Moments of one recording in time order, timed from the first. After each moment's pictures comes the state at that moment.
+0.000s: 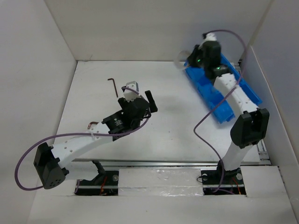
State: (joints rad) left arm -0.94 1.21 1.02 -0.33 -0.76 -0.80; right arm 0.34 1.73 1.61 -0.23 -0.01 0.34
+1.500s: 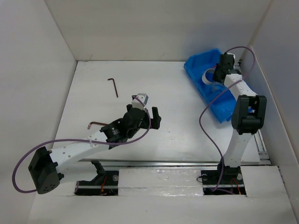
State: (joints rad) left arm -0.96 1.10 0.78 -0.15 -0.37 -0.56; right arm -0.04 2.00 1.64 -0.37 0.24 0.25
